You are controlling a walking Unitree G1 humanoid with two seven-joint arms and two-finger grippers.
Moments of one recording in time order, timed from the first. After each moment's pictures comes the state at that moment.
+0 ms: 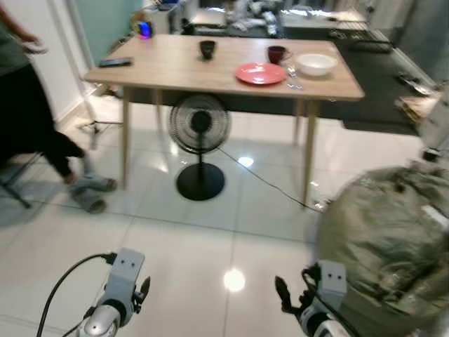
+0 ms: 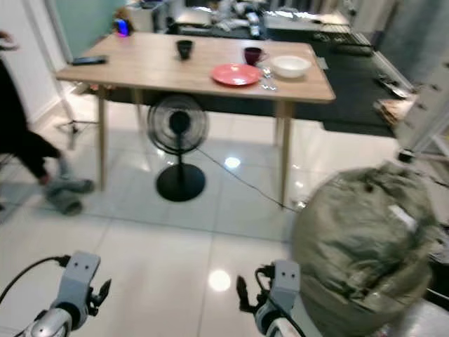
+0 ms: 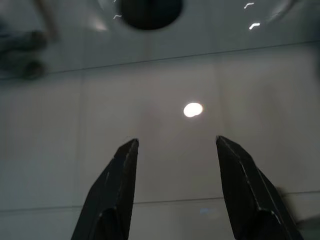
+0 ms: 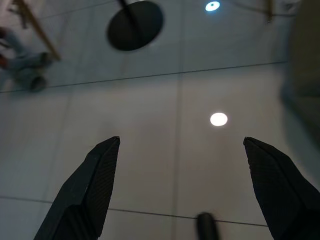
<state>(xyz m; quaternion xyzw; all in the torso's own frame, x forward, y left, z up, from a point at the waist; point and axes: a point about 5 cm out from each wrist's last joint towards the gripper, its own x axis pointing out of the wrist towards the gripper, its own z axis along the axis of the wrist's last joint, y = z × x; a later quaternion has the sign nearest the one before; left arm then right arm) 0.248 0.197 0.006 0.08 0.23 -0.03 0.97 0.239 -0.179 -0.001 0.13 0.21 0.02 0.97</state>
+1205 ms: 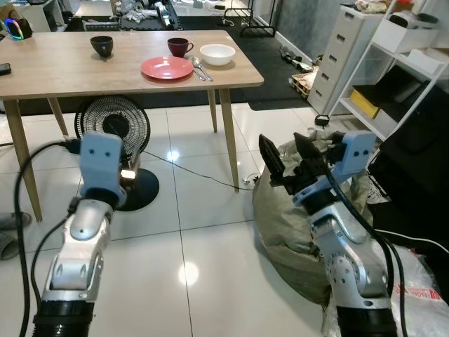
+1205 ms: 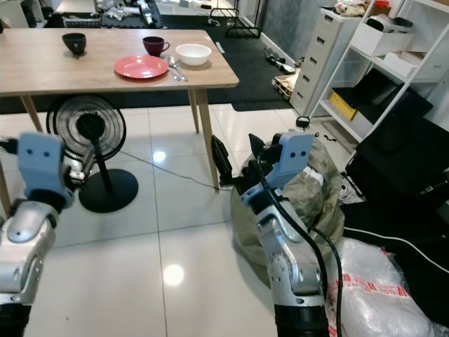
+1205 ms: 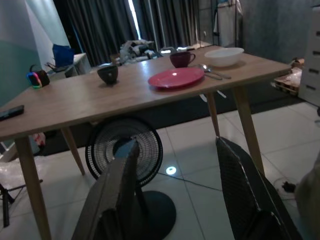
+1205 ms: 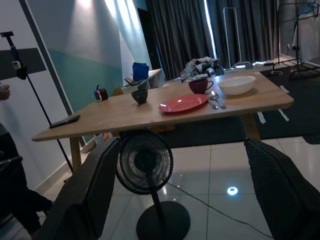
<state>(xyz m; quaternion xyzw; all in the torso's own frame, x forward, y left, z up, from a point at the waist) 0.316 0.203 0.221 0.09 -0.13 0.05 0.99 0.309 -0.125 0.226 0.14 -0.17 0.20 0.95</state>
